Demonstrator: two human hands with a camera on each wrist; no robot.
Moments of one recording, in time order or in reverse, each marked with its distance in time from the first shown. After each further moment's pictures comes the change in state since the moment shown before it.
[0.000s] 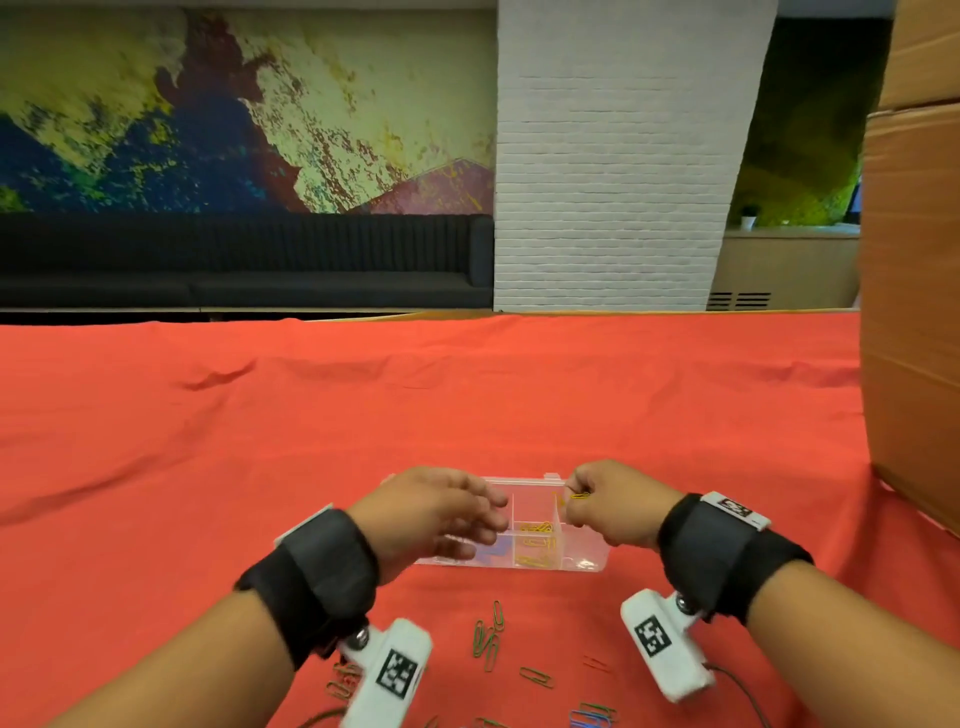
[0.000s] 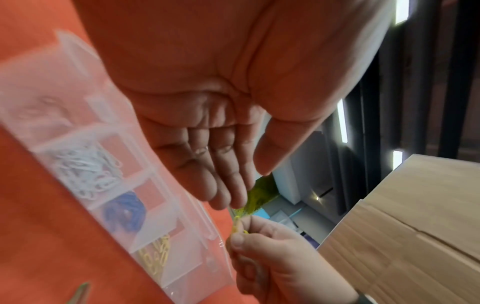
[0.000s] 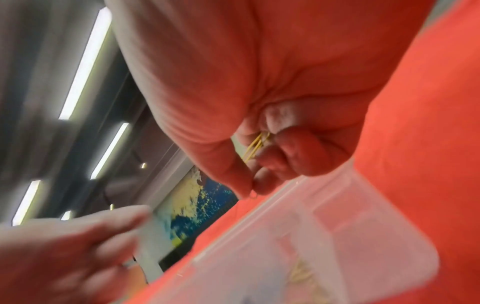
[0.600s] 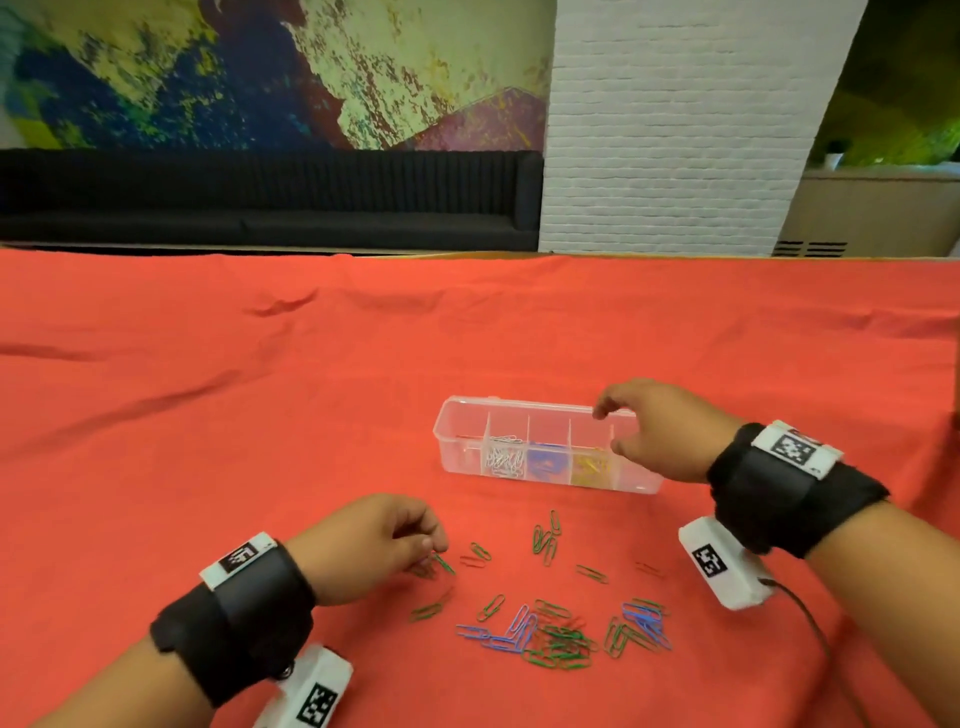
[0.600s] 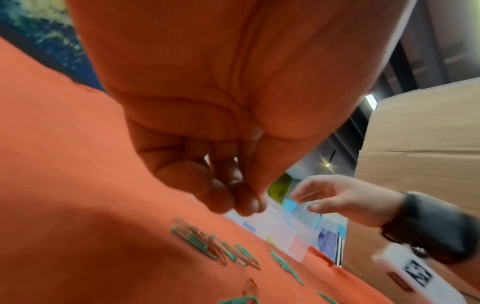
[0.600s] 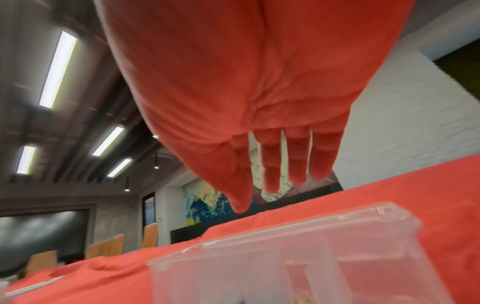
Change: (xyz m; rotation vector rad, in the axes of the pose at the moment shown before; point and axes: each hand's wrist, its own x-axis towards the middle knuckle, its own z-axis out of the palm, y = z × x) left_hand -0.097 -0.084 -0.062 0.742 0.041 0.041; right_hand -0.024 -0.028 0.005 -0.481 0.102 -0.246
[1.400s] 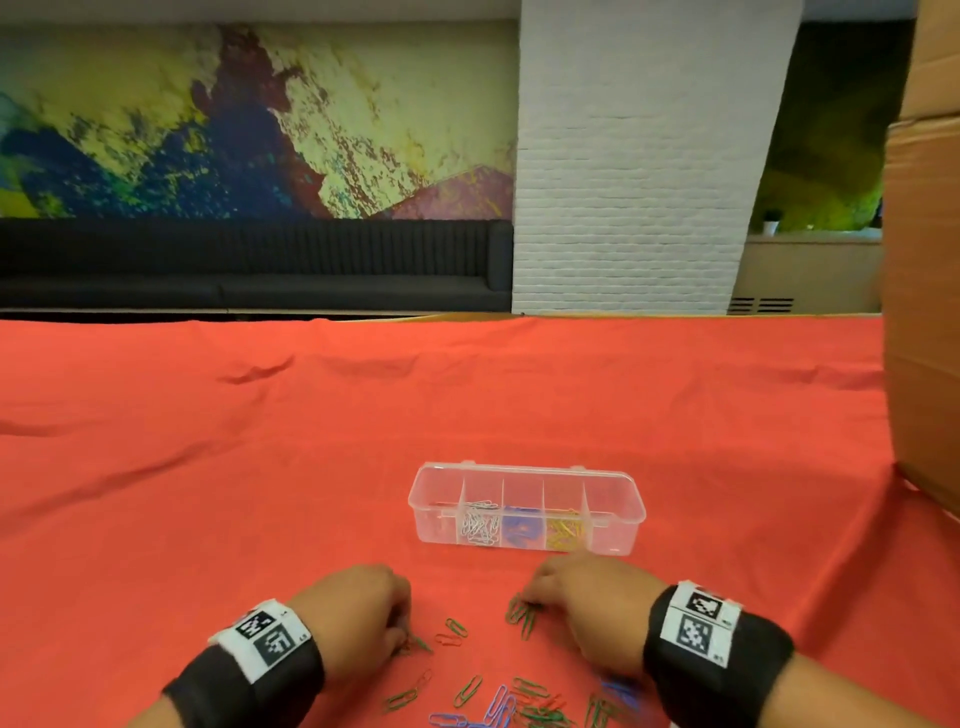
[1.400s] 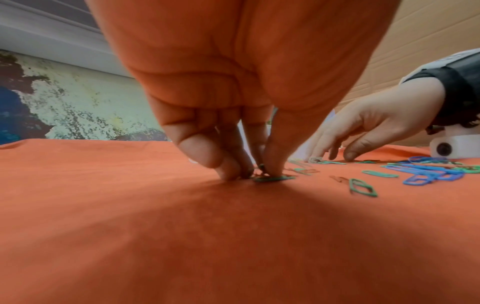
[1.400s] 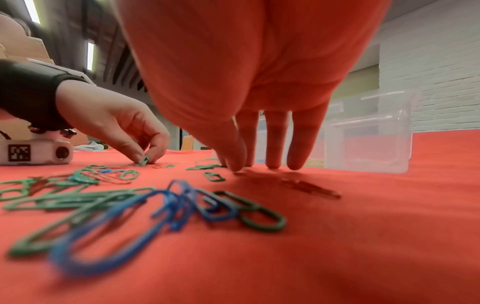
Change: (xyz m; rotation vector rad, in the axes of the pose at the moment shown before) left_hand 0.024 -0.014 0.006 0.692 0.049 0.044; right_hand -0.045 -0.030 0.069 -0.190 -0.281 -0.326
